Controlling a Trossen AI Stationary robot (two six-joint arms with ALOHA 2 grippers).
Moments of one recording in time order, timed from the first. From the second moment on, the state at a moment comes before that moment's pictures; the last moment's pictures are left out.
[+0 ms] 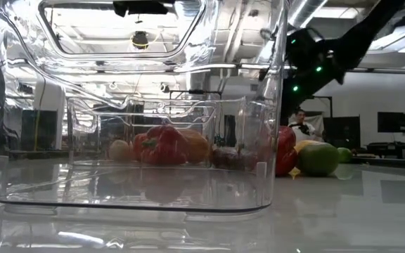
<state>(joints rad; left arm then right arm) -0.12 1.08 0.87 0.02 -0.58 0.10 -0.45 1.47 0.63 0.32 0.24 -0.03</state>
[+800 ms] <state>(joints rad) -0.12 1.08 0.87 -0.01 -0.58 0.11 -0.55 1.78 0.80 0.18 0.21 -0.14</state>
